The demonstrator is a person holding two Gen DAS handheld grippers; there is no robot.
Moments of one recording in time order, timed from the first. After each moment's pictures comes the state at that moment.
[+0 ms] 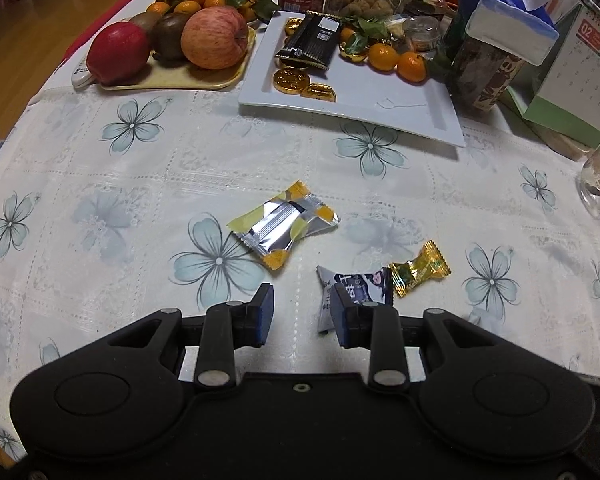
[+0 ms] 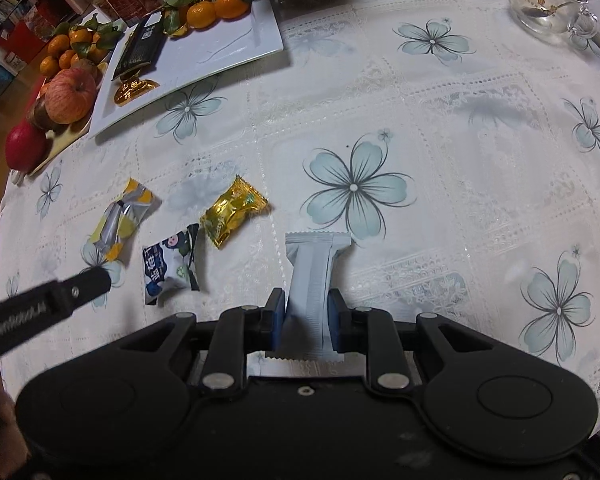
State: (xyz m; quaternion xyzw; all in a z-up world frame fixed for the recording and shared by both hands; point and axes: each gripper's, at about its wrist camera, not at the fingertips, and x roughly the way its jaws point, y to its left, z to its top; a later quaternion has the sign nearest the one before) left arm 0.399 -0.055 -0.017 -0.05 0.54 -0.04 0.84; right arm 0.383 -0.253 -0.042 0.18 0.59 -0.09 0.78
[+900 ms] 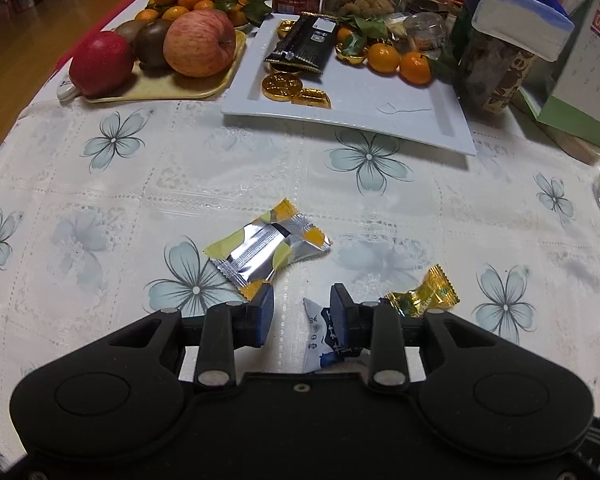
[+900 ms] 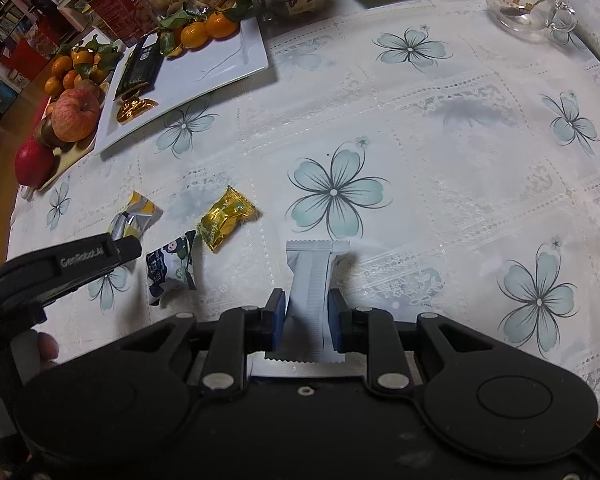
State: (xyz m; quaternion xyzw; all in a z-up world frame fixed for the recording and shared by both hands) left arm 0.417 -0.075 -0.035 -0.04 0.53 -0.03 0.84; right arm 0.367 -0.269 -0.028 0.20 0.57 -0.09 0.79
